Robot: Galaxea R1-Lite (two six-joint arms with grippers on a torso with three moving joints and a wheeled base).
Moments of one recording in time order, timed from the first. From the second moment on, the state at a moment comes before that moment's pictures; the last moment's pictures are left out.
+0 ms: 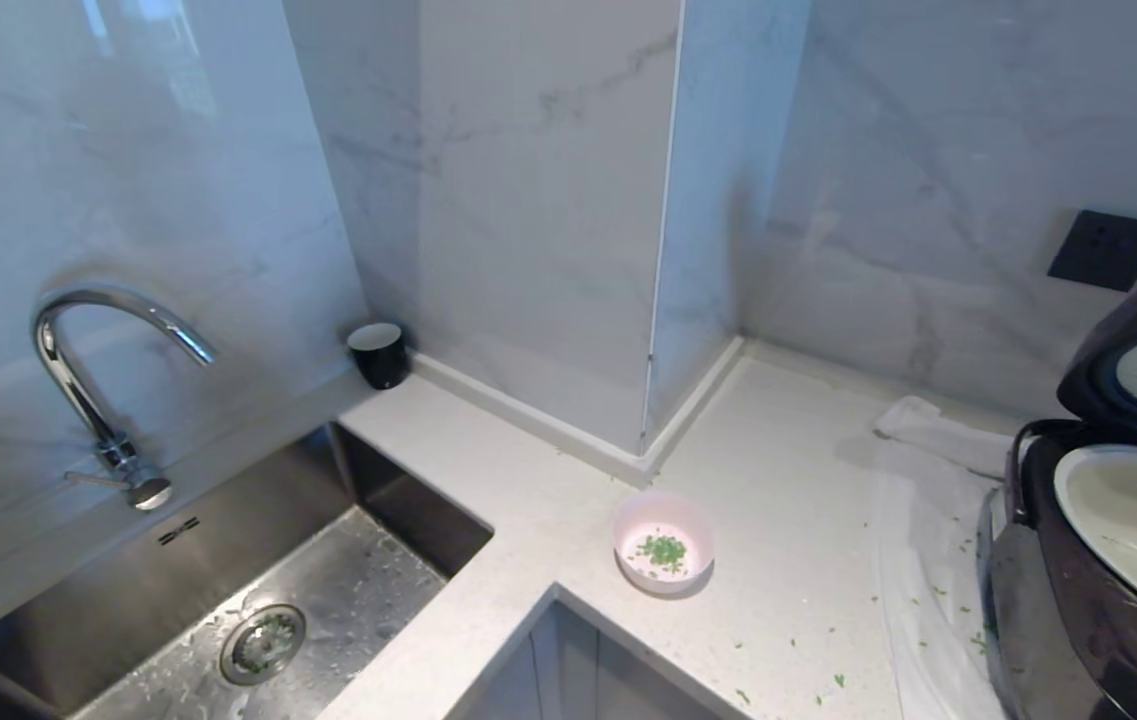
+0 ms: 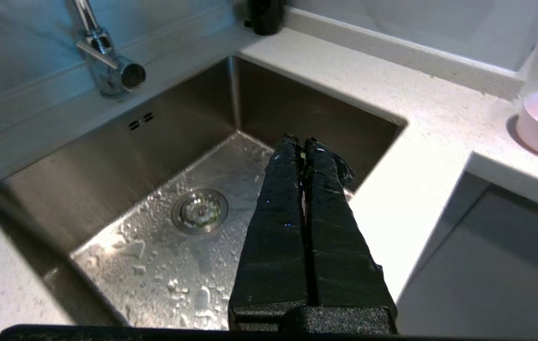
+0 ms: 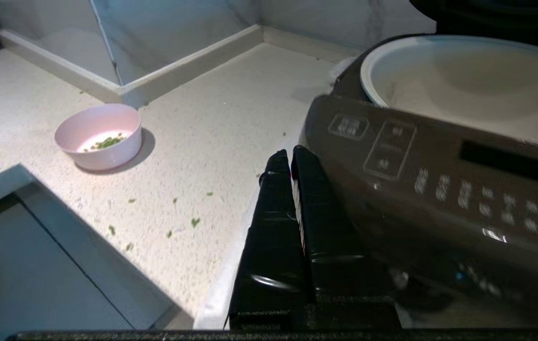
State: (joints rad) left arm 0.00 0.00 -0.02 0.05 0.00 0.00; right arm 0.01 0.00 0.00 0.02 0.01 -0.03
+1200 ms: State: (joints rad) left arm 0.02 0.22 -0.28 0.17 0.03 -0.06; right arm 0.01 0.00 0.00 0.02 0.01 -0.03
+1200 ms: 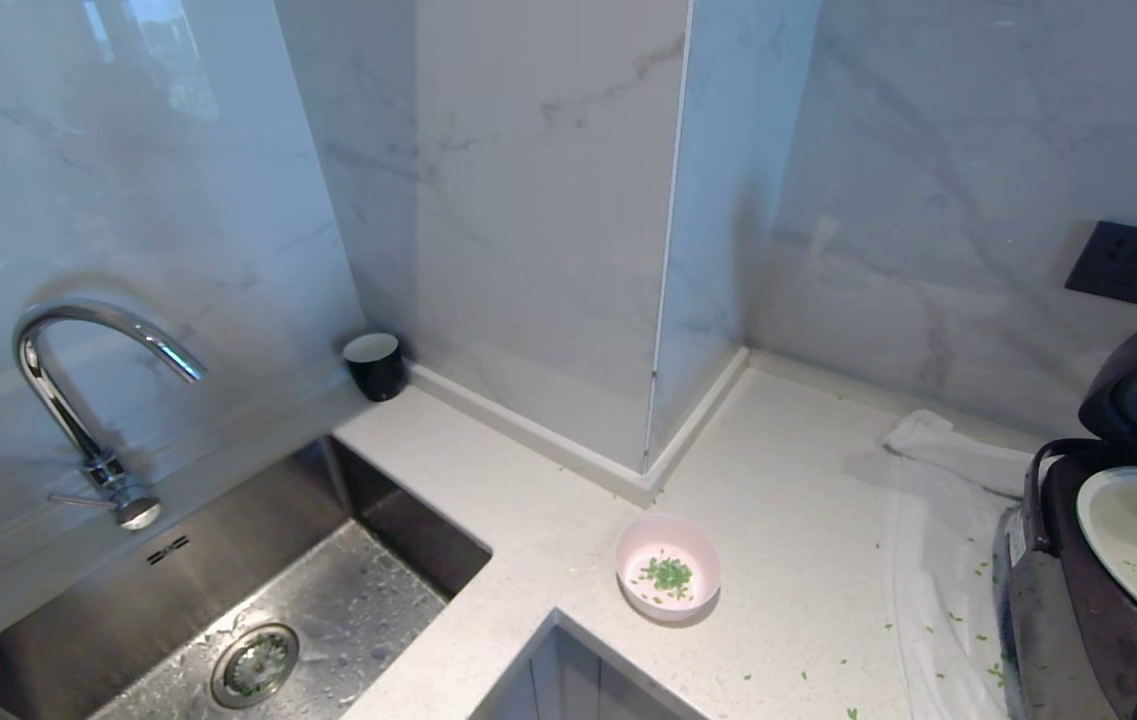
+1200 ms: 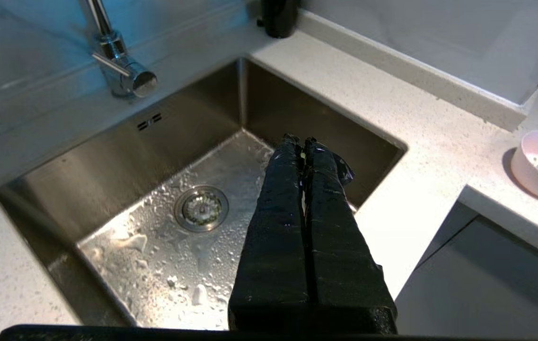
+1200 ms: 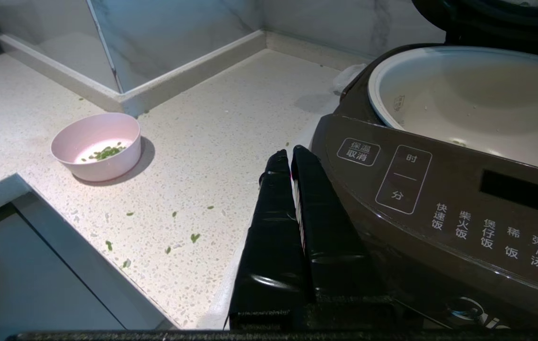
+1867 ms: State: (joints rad) left arm 0.15 1.05 -0.55 0.16 0.10 -0.35; right arm 0.01 0.00 0.00 0.02 0.01 -0.03
